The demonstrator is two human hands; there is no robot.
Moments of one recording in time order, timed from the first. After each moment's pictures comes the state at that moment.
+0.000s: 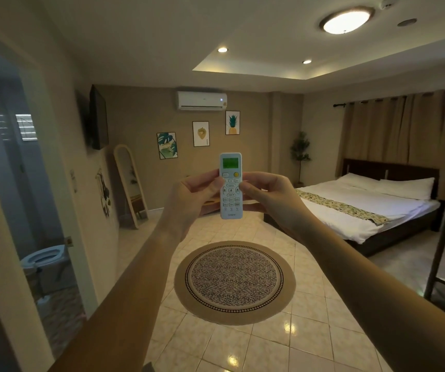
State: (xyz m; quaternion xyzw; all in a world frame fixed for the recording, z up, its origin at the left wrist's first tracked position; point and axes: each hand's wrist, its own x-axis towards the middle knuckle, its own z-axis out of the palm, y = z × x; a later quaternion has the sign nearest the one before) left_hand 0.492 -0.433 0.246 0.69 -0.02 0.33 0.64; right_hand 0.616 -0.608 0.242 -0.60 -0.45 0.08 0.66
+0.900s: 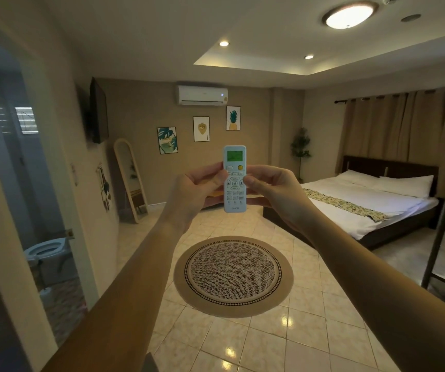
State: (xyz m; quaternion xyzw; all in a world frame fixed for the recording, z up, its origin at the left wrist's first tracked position) left_hand 0.484 -0.443 0.247 0.70 -0.02 0.32 0.64; right_hand 0.609 -0.619 0.242 -0.61 -0.45 0.07 0.65
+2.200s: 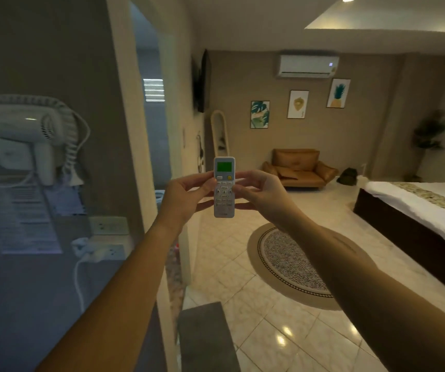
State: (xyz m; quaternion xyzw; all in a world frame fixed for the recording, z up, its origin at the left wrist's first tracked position) left_hand 0.304 -0.311 0.174 0.66 0.20 0.45 0.56; right_hand 0.479 -0.422 0.182 -0.59 -0.53 0.20 0.57
